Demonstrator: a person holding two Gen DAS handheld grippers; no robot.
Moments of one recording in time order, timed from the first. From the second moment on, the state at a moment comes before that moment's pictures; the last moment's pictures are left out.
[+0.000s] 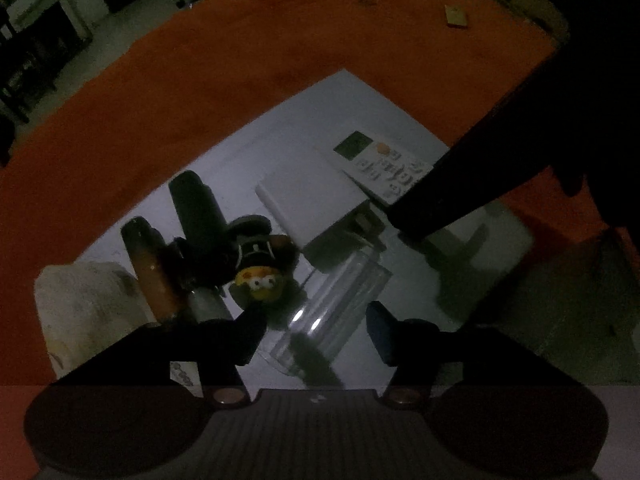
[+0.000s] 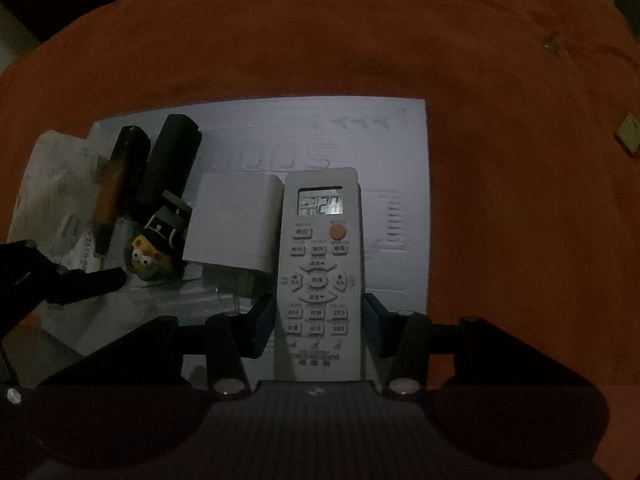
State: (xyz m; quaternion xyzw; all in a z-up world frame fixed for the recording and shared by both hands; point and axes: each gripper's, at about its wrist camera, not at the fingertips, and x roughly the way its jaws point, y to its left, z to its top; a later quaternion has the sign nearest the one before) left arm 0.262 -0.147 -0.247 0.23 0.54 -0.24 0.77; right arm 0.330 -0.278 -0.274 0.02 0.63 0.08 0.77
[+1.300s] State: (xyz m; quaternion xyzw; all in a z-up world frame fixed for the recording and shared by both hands) left arm 0.280 -0.143 -0.264 0.16 0.60 -0.20 0.76; right arm 0.335 -0.269 -0.281 0.01 0.62 0.06 0.78
